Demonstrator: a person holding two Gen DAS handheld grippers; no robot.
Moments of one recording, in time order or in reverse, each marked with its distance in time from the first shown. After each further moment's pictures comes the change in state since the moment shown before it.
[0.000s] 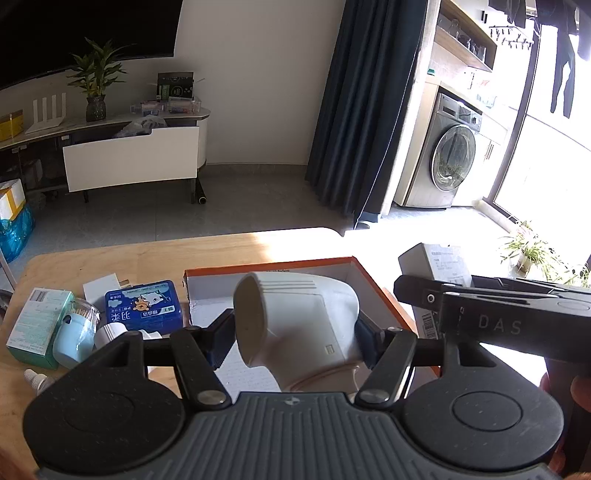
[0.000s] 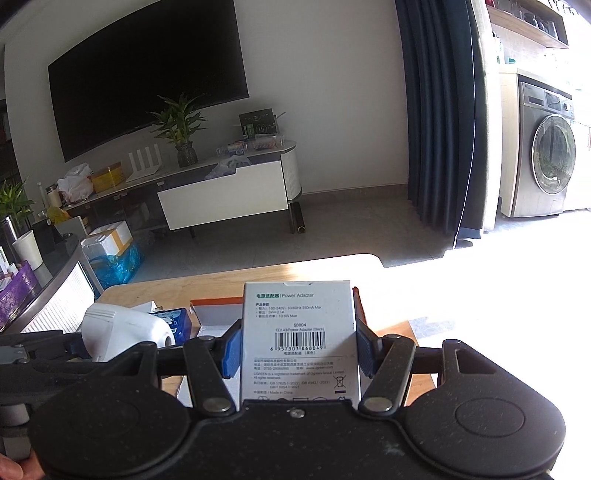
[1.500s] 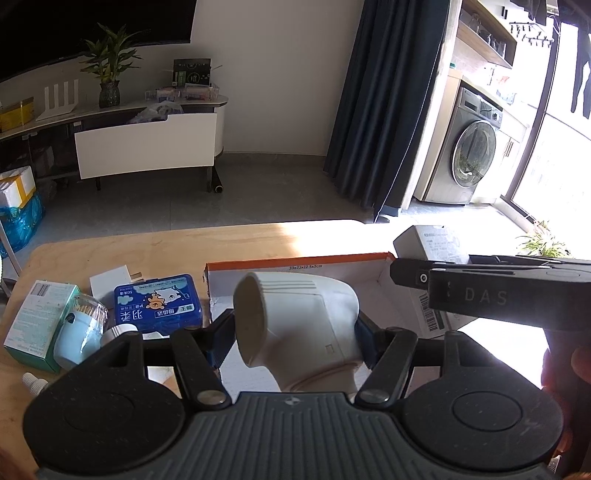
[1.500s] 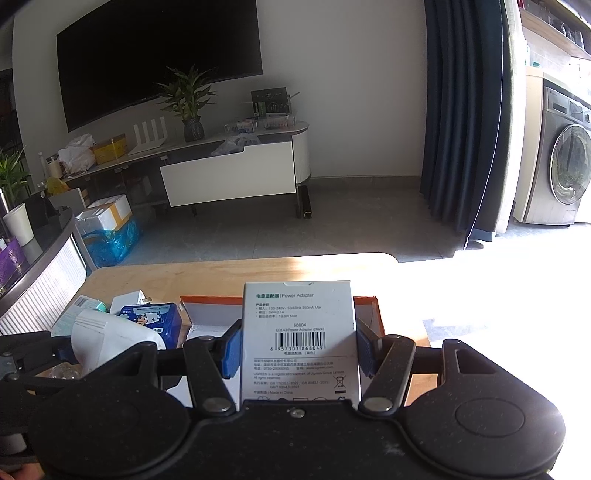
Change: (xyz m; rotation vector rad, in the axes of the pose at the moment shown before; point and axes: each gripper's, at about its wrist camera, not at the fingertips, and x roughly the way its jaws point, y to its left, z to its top) left arm 0.022 0.014 0.003 -0.030 0.030 0.047; right arm 0.048 0.010 0.010 -0.075 0.061 -0.003
